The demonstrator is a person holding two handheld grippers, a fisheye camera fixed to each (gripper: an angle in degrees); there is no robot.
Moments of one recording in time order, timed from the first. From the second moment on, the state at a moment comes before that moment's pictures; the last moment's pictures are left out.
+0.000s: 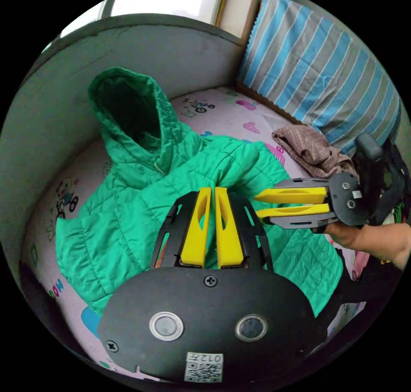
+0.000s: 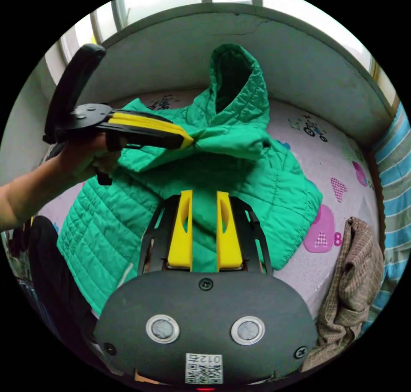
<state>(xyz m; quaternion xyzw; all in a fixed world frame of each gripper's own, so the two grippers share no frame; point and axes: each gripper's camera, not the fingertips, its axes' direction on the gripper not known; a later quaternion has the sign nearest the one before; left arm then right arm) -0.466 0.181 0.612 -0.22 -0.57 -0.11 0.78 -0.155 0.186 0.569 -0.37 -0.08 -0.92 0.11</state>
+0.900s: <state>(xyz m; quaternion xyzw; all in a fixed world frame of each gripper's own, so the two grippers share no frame) -0.206 0.230 0.283 0.02 -0.80 -0.25 0.55 -0.189 0.253 0.514 -0.22 -0.10 -0.97 0.06</state>
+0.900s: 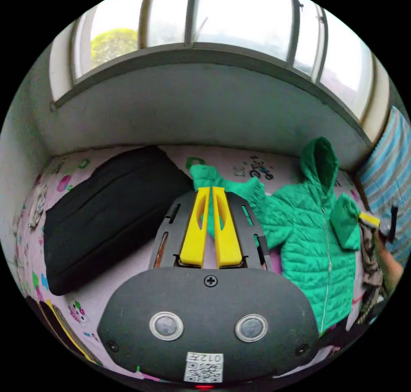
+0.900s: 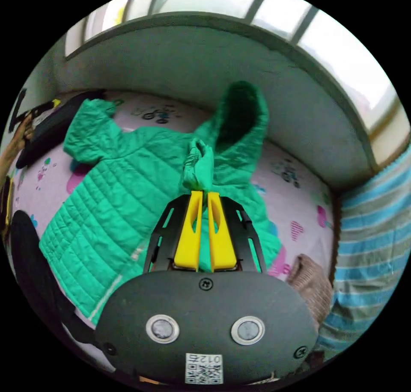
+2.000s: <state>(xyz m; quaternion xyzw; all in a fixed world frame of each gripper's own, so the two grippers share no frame) -0.157 0.250 0.534 -0.24 -0.67 -0.25 0.65 -0.271 0.073 0.589 -0.37 0.19 -0.90 0.11</state>
